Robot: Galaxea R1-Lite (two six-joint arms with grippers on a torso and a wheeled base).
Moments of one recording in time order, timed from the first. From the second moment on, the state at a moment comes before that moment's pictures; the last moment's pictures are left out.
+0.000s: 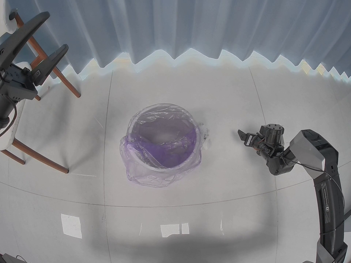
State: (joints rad) left arm -0.17 1.27 -0.68 -1.24 -0.69 -0.97; right arm 0.11 2.66 -1.53 -0.94 0.01 0.25
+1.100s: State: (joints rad) left arm -0.09 1.24 -0.66 -1.23 -0.73 -0.98; right arm 0.17 2.42 -1.18 -0.76 0.18 0.58
